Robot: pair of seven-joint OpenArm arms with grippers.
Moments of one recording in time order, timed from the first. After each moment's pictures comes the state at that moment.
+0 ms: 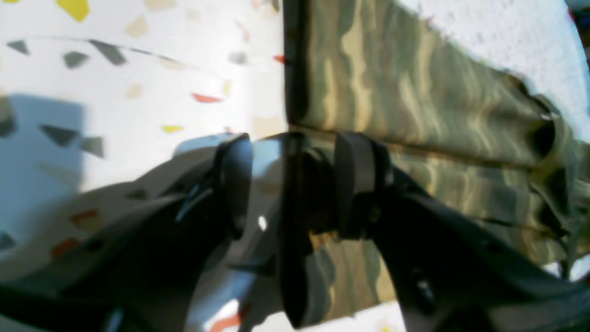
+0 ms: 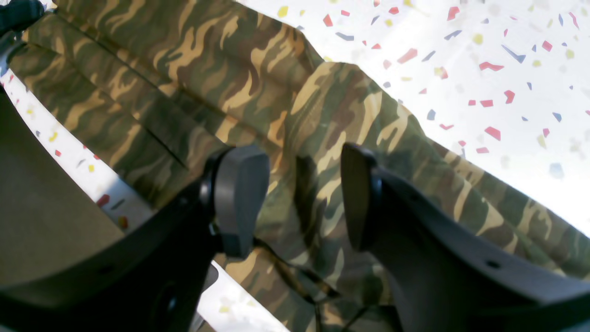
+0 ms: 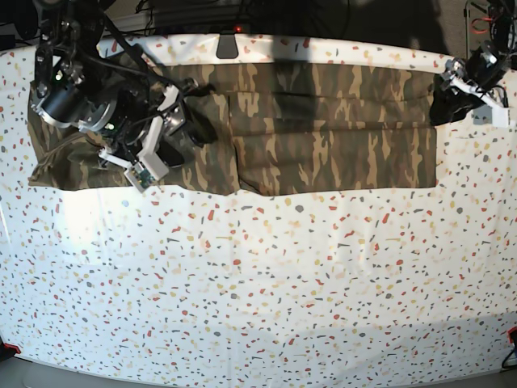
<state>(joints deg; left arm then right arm) 26.5 -23.2 -19.0 79.6 -58.3 -37.5 27.6 -14.4 18.9 6.0 121.5 35.3 34.2 -61.4</state>
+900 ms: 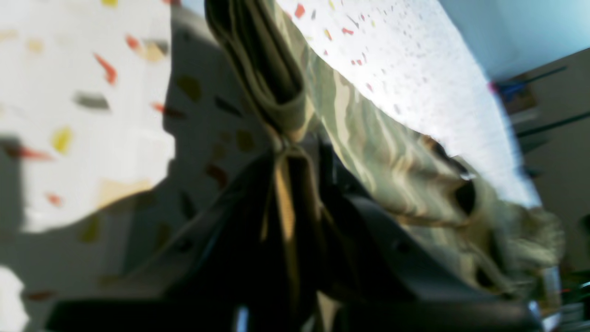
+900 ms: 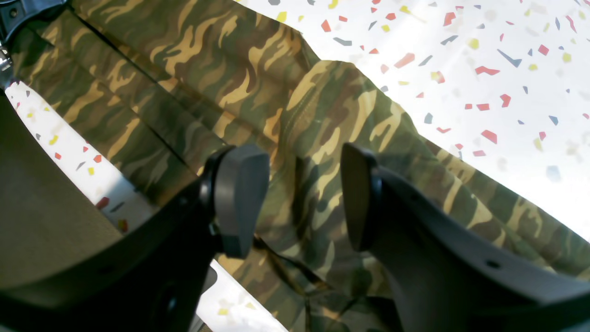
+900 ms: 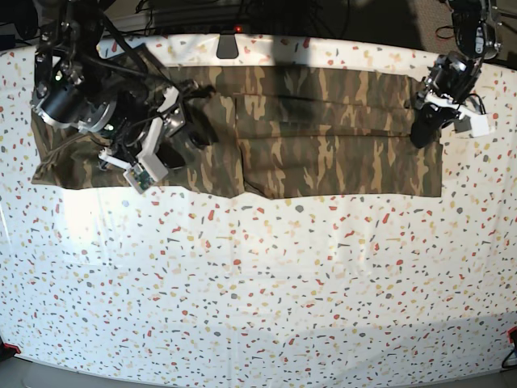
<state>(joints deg) 21.1 -12.4 -19.0 79.3 -51.5 -38.7 19.2 -14.3 18.9 6.1 121.5 35.7 34.2 -61.4</state>
